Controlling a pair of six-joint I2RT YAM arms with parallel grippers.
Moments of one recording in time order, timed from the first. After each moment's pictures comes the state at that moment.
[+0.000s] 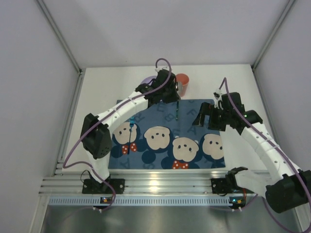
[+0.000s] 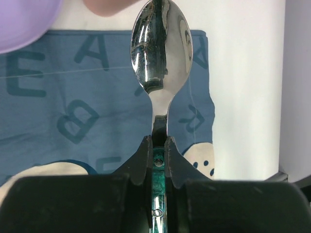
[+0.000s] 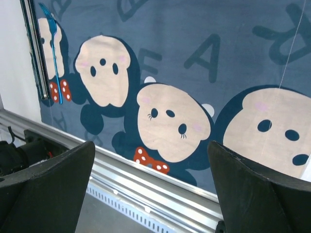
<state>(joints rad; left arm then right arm) -0.72 1.86 1.70 -0.52 -0.06 -0.78 0.31 1.09 0.98 -0.77 -0.30 0.48</state>
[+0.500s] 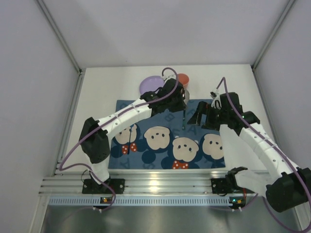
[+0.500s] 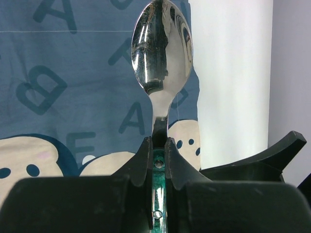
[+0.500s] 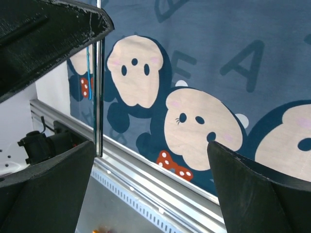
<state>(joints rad) -0.85 1.81 1.63 -0.51 -0.09 -0.88 0.32 1.08 0.92 -0.66 -0.41 0.54</state>
